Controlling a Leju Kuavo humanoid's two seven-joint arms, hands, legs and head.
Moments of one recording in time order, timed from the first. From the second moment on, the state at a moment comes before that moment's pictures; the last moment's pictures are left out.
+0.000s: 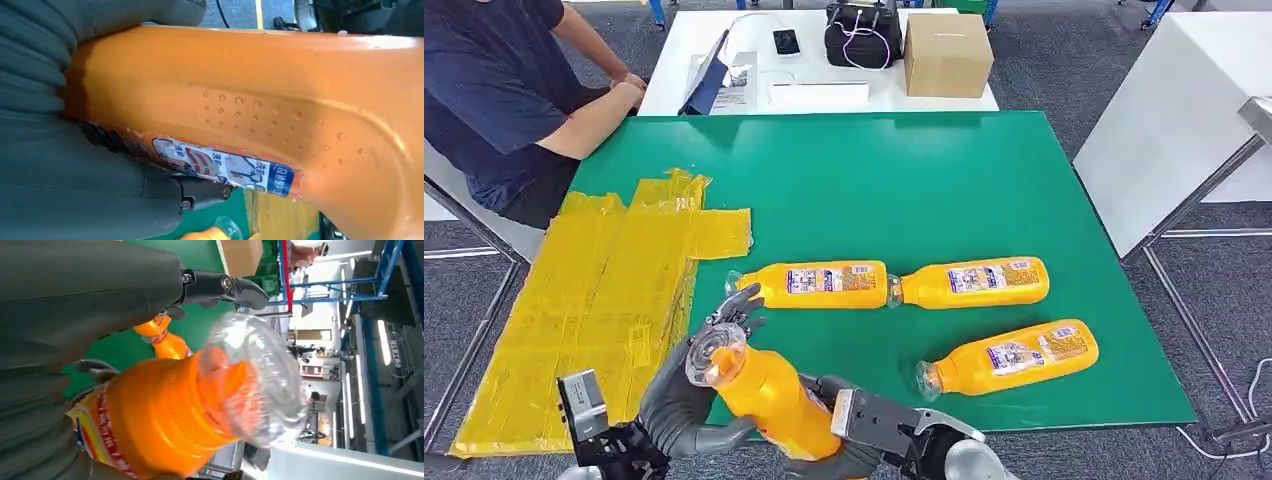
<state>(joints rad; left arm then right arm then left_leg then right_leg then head) 0.15 0.09 -0.38 -1.91 0.20 -0.32 -0.15 -0.13 -0.15 0.82 -1.64 -0.17 0.42 0.00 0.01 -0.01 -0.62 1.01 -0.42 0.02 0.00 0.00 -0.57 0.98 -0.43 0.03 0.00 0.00</state>
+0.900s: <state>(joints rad) 0.11 0.12 -0.41 -1.81 0.42 -0.41 -0.04 -0.20 -0.17 0.89 -1.53 -0.15 0.44 0.00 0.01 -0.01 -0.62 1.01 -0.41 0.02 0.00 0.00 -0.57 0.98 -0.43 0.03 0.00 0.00</state>
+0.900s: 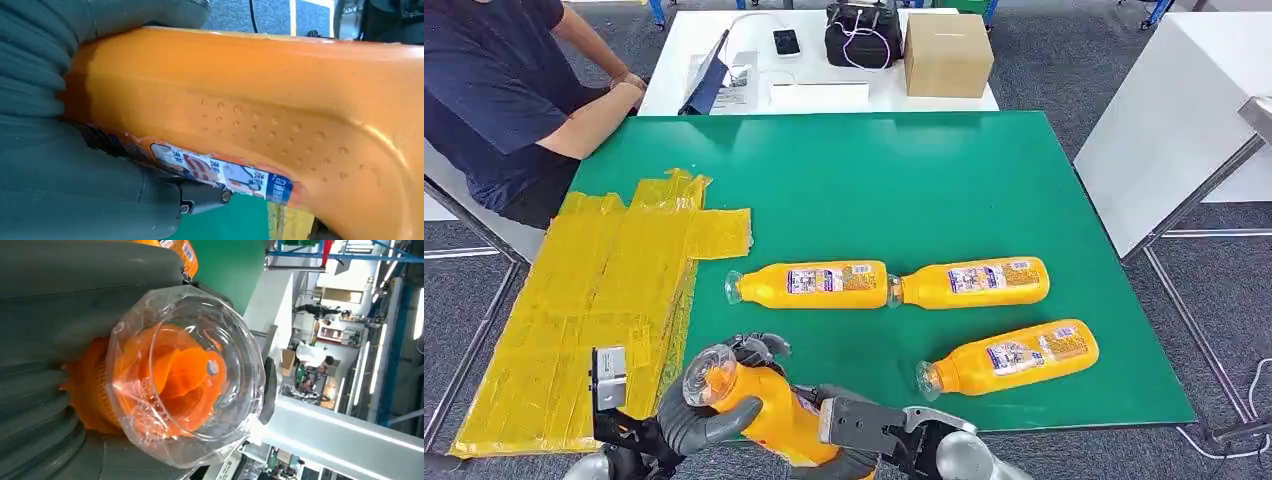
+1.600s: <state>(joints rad) 0.09 0.12 -0.41 -1.78 0.42 -0.43 -0.04 -0.22 -0.16 0.90 -1.51 -0.07 0.41 0.01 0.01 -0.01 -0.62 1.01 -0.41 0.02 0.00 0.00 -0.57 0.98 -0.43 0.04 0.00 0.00</state>
